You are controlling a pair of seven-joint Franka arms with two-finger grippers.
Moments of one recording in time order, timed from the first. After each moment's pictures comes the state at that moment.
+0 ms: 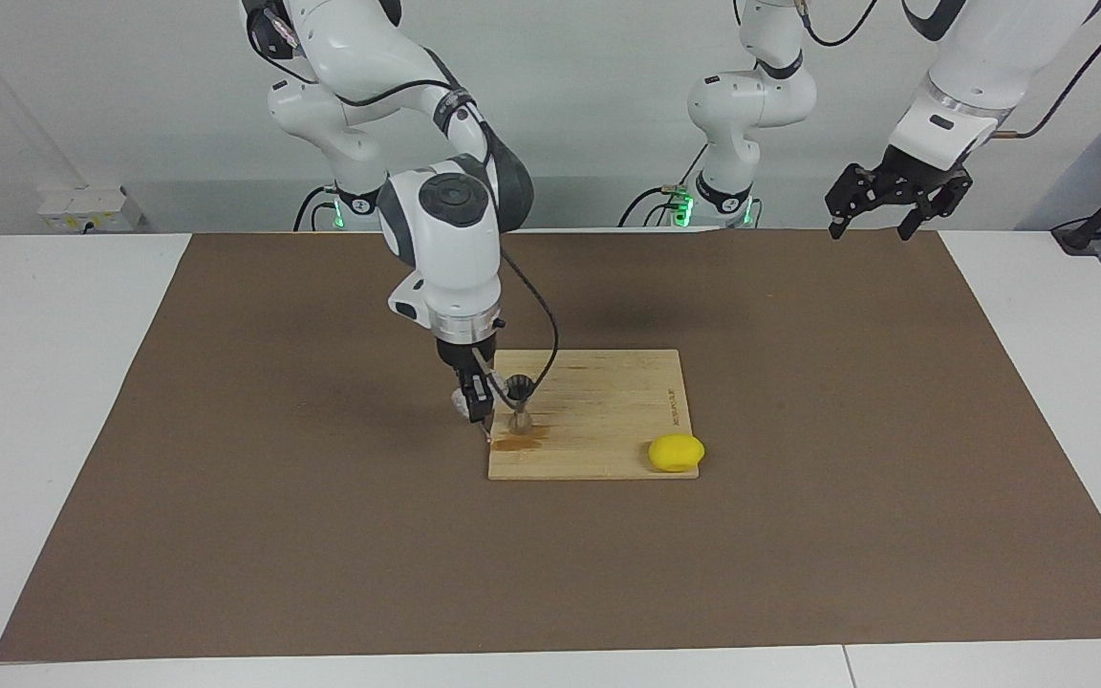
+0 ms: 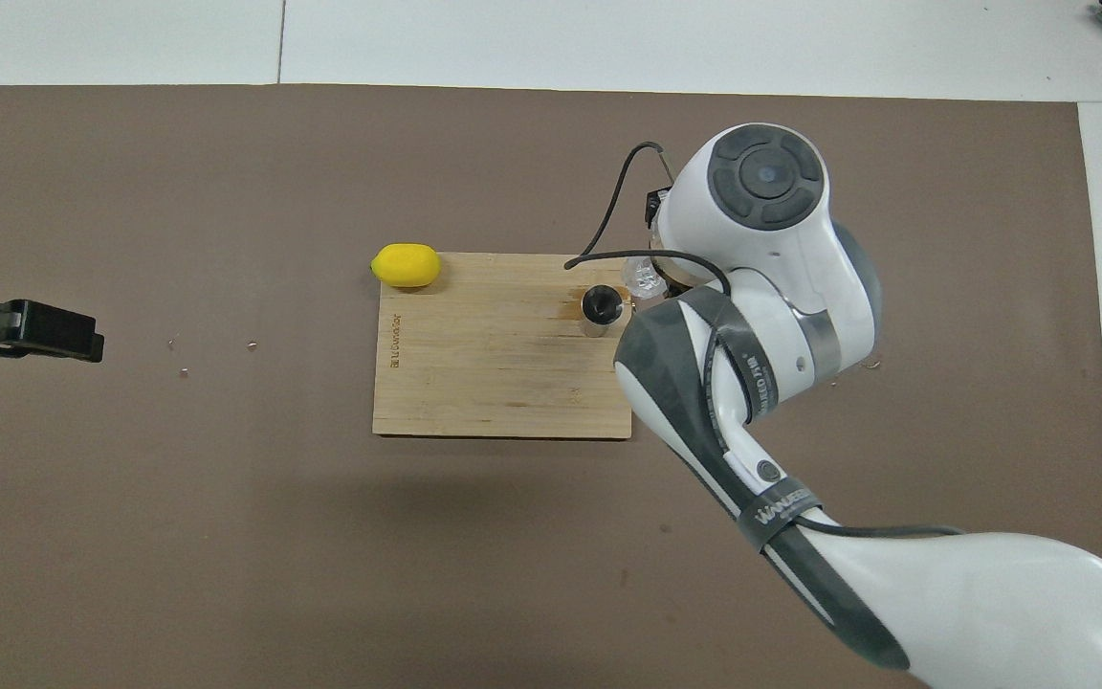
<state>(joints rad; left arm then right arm) 0.03 -0.10 -0.11 -1.64 -0.04 1.53 0.00 0.34 0.40 0.05 -1.55 -0.04 2.03 1.74</state>
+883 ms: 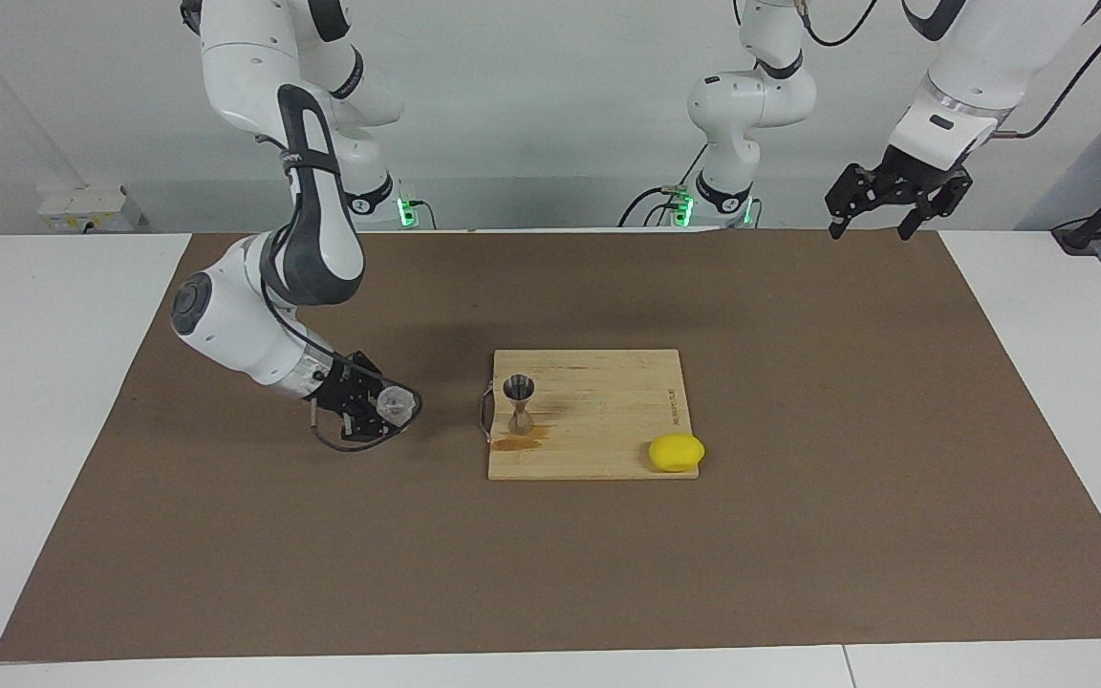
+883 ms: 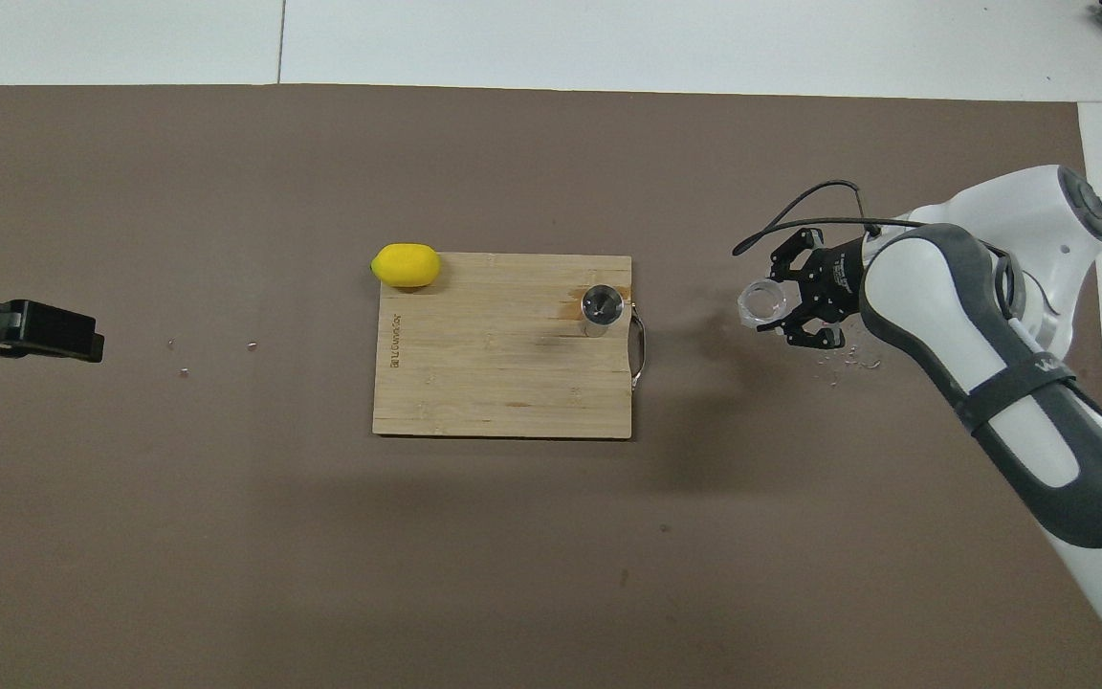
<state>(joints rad) 0.03 -0.10 -0.11 -1.64 -0.04 1.53 0.00 -0.01 0.35 0.05 -1.86 0.56 2.11 1.16</state>
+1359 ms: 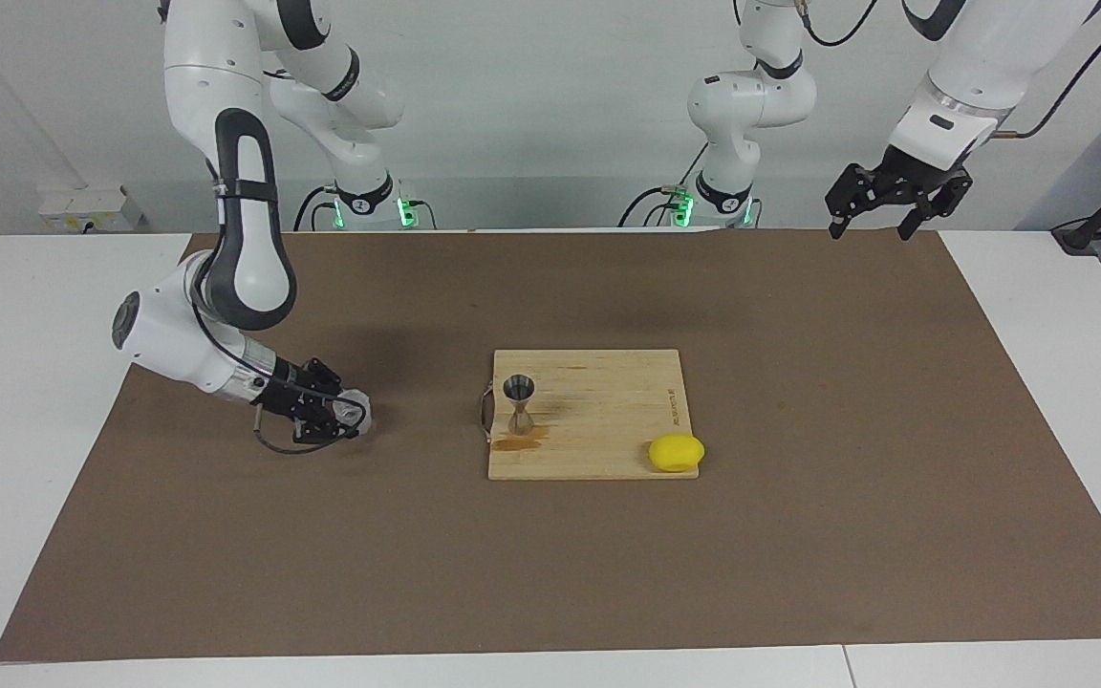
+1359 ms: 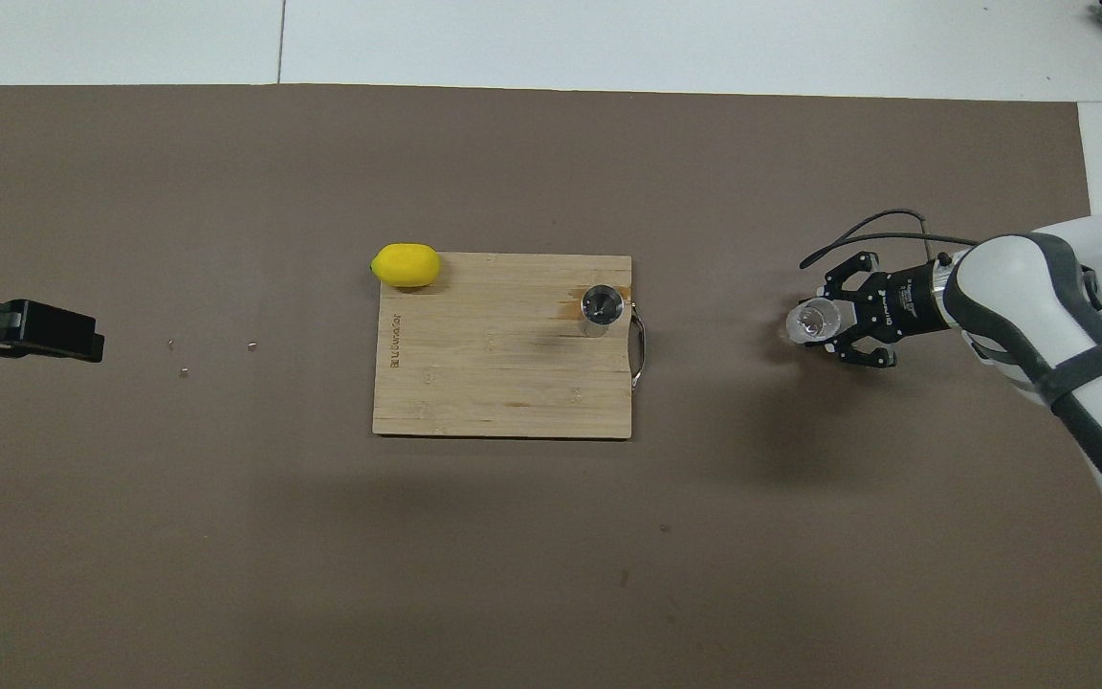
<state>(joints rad) 0.03 -0.10 -0.11 -1.64 -0.04 1.53 0.00 -0.16 0.39 0.05 -1.92 0.67 2.08 0.93</state>
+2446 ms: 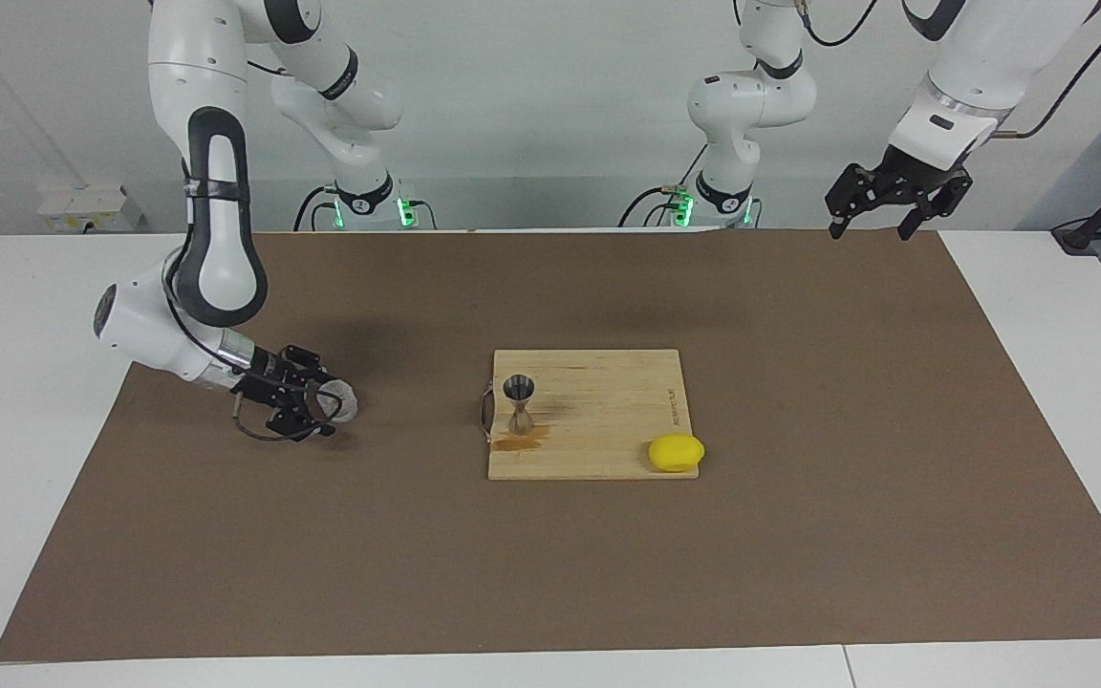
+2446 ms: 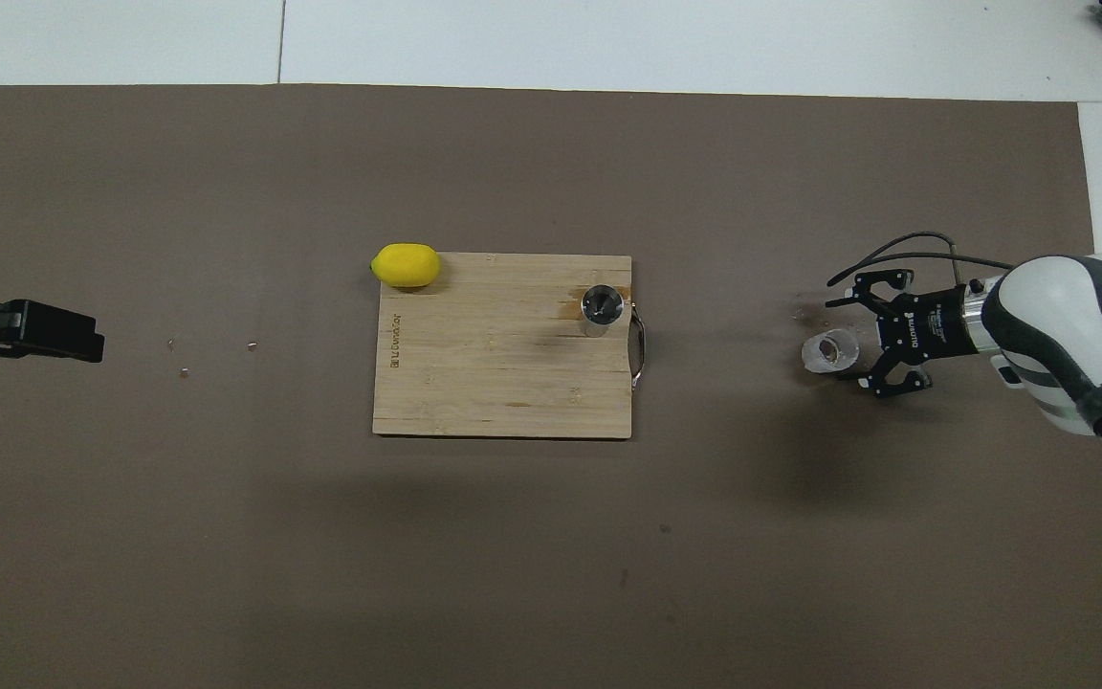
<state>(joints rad) 0.03 -0.10 -0.11 -1.64 -0.04 1.53 0.00 -0.21 0.30 0.05 -2.02 0.68 2.08 0.83</state>
